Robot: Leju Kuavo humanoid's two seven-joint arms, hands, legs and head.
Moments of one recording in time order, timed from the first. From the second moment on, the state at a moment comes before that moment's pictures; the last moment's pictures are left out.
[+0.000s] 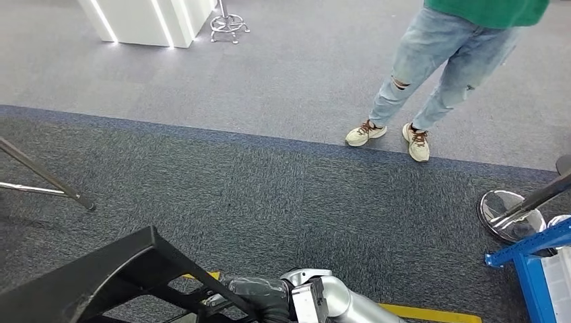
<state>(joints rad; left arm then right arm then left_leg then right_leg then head) -0.07 0.09 1.17 -0.23 -0.79 -0.01 -0.42 -0.37 -0.02 0.92 -1.39 0.00 0.57 -0.67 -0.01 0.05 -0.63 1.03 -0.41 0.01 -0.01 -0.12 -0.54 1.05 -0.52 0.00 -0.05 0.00</state>
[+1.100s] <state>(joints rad) -0.07 0.06 1.19 -0.23 -0.79 -0.04 -0.44 -0.39 0.00 0.94 -1.40 0.02 0.52 -0.65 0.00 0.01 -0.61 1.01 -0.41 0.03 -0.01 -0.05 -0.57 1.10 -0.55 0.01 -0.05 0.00</state>
